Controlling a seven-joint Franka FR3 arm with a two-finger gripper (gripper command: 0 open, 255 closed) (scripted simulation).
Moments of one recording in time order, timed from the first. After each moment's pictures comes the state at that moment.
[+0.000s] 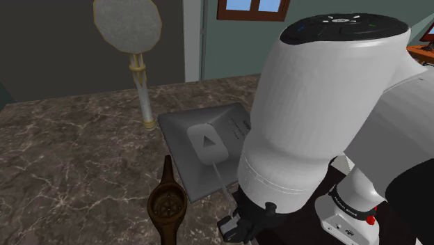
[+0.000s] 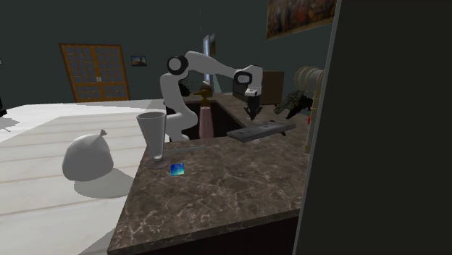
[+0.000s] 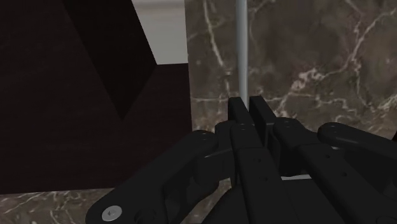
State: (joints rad) arm 0.25 -0.36 0.88 -2.16 0.35 1.90 1.25
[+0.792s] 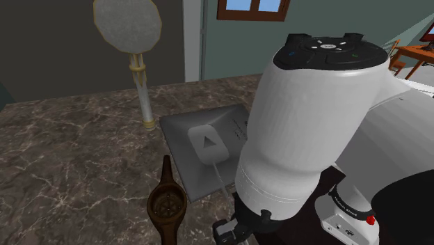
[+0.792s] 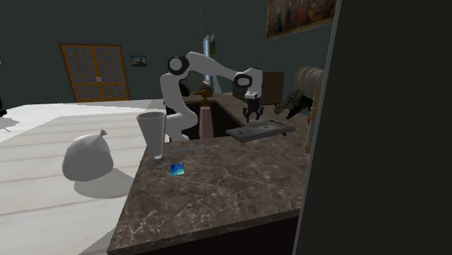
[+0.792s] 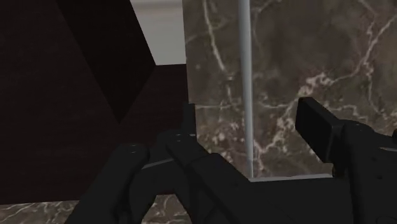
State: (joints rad) arm 0.24 -0.35 0.90 -2.19 0.35 1.94 1.26
